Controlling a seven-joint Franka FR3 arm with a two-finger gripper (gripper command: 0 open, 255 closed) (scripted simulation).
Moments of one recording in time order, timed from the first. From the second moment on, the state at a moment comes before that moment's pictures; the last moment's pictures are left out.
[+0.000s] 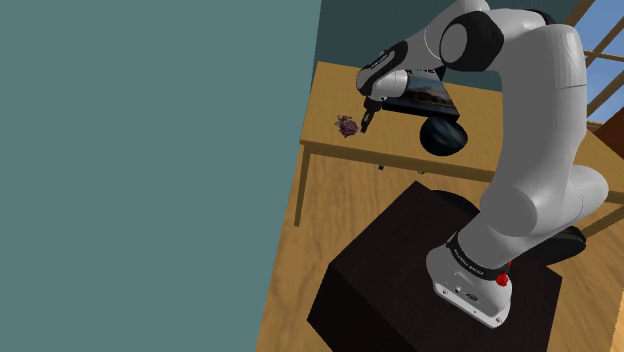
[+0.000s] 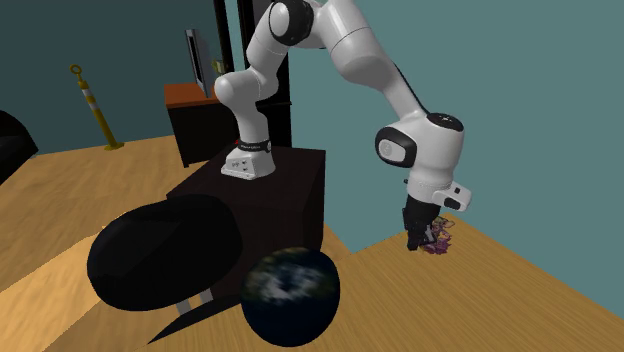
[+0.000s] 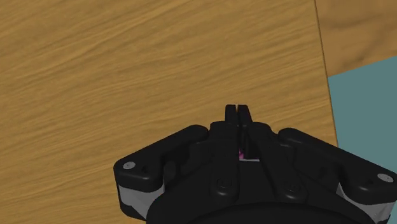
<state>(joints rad) -0.41 0.72 -0.14 -1.73 0.19 2.45 -0.99</state>
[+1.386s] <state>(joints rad) -0.32 0.86 -0.12 -1.31 0.13 2.03 -0.88</state>
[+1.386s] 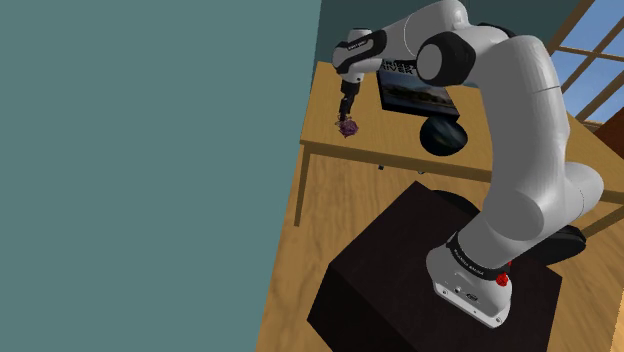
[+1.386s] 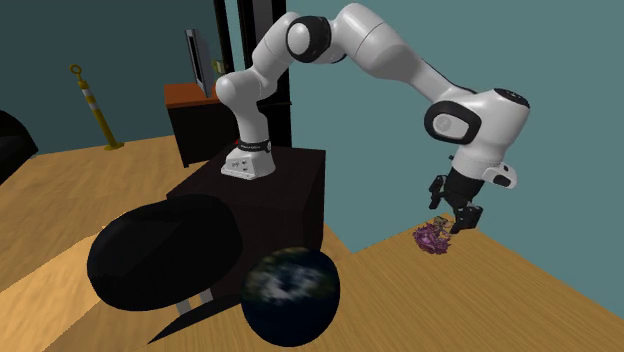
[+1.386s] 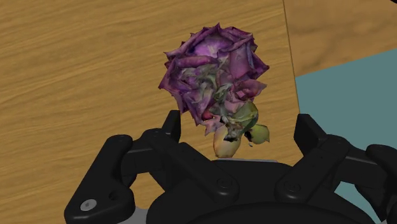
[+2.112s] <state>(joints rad) -0.32 0.88 -0.12 -1.32 0.13 2.05 -0.88</state>
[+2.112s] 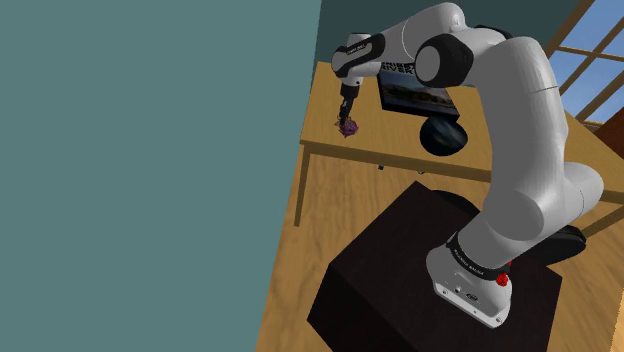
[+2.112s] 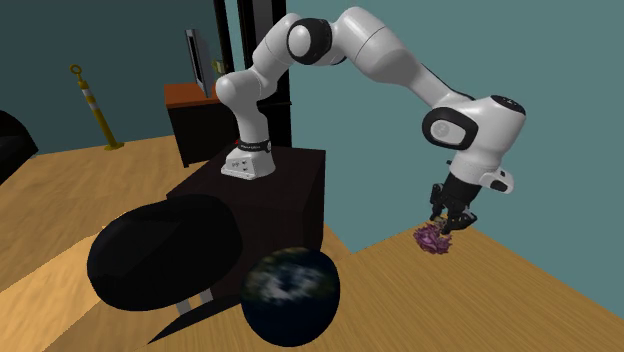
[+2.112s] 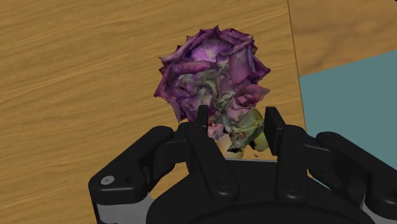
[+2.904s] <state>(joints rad) -0.32 0.86 -0.12 -1.32 0.13 2.03 -0.88</state>
